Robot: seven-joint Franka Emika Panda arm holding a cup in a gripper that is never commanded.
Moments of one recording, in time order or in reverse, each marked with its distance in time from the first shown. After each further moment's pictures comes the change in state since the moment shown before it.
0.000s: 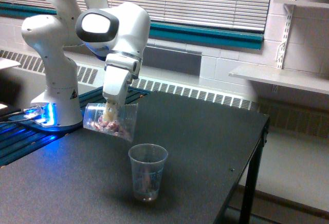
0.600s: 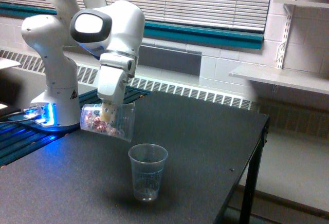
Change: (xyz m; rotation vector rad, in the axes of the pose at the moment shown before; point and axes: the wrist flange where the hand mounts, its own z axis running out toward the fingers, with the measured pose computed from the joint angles) arm -0.004 0.010 0.004 0.039 0.007 0.024
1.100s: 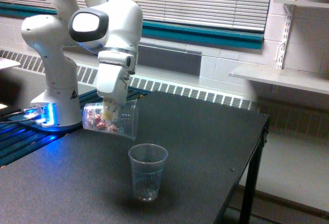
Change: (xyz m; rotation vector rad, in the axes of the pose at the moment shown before) arm 0.011 0.009 -0.005 0.038 0.030 0.051
